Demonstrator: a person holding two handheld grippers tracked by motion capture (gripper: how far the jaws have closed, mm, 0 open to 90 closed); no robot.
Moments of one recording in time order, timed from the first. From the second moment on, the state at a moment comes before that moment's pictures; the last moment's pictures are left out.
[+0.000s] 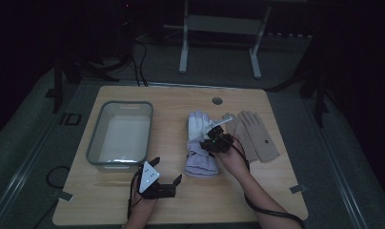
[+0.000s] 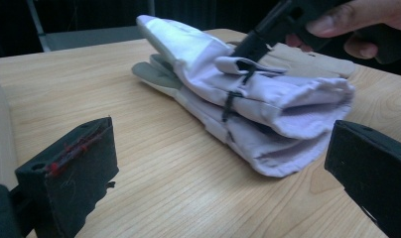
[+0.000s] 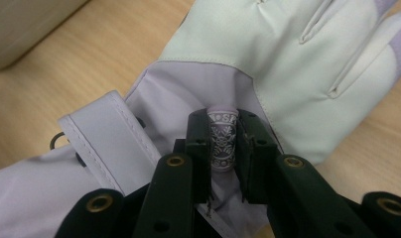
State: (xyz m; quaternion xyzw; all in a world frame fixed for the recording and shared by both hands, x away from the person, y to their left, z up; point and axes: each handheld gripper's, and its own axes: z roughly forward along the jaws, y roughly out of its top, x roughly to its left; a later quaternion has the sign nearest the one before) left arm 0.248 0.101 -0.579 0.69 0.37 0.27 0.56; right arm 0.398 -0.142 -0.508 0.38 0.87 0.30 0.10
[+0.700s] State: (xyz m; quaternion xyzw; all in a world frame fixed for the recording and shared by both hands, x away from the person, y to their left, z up) left arm 0.250 0.102 -0.579 0.69 0.38 0.26 0.55; right arm 0.354 -0.176 -0.499 0.33 0.88 0.32 0.08
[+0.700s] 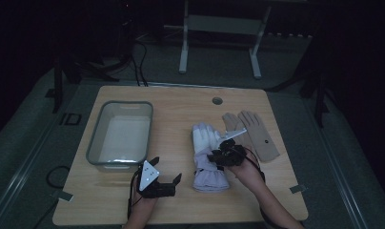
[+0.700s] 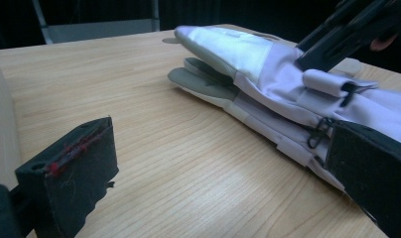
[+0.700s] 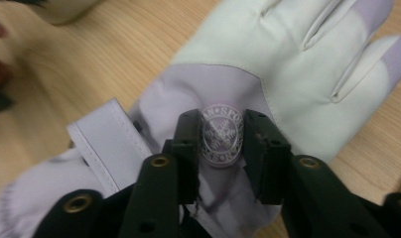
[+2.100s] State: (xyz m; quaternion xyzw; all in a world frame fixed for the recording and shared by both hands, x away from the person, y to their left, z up) left arm 0.281 0.045 -0.519 0.77 0.40 0.09 0.49; right arm 0.356 -0.232 -0.478 0.40 0.83 0.38 0.13
